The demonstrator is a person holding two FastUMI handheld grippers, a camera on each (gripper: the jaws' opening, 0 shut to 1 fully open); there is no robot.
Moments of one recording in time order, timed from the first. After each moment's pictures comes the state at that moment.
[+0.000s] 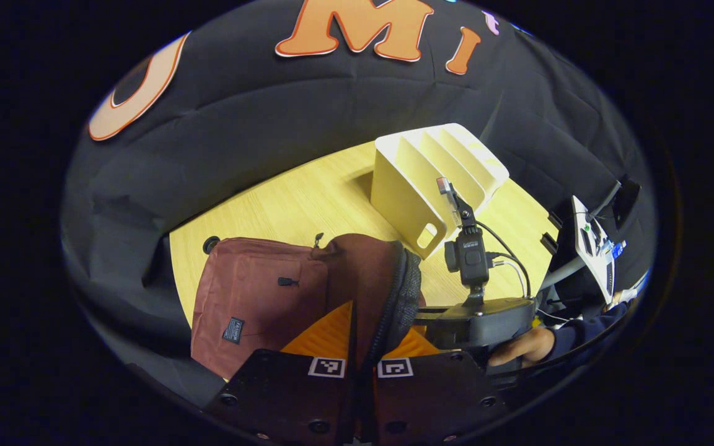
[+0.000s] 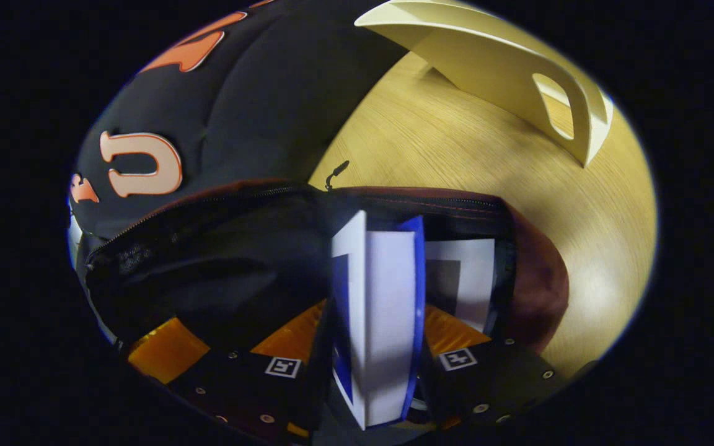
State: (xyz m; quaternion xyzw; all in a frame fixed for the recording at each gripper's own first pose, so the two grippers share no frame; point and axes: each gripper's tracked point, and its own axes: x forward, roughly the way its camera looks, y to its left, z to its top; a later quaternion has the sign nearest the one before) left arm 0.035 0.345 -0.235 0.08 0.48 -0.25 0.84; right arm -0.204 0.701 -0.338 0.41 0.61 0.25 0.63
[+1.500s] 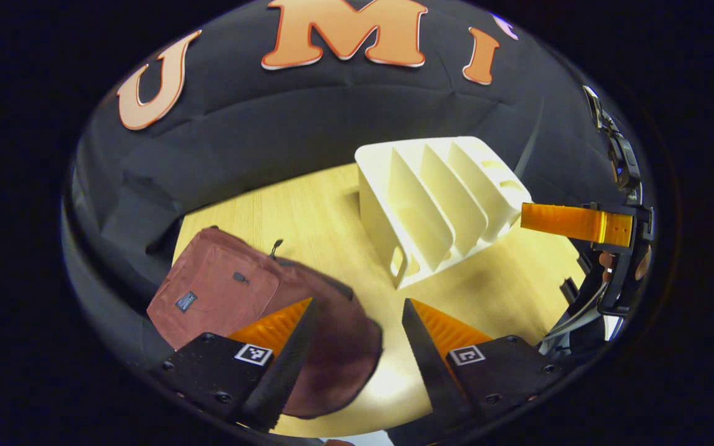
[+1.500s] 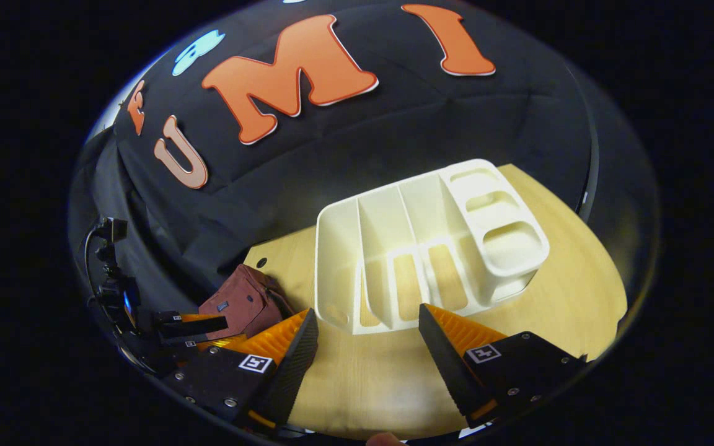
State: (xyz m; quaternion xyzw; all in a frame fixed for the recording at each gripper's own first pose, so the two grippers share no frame) left arm 0.015 0.192 -0.240 0.05 0.41 -0.12 0.90; right arm -0.067 0.345 -0.263 0.18 0.41 0.24 0.86
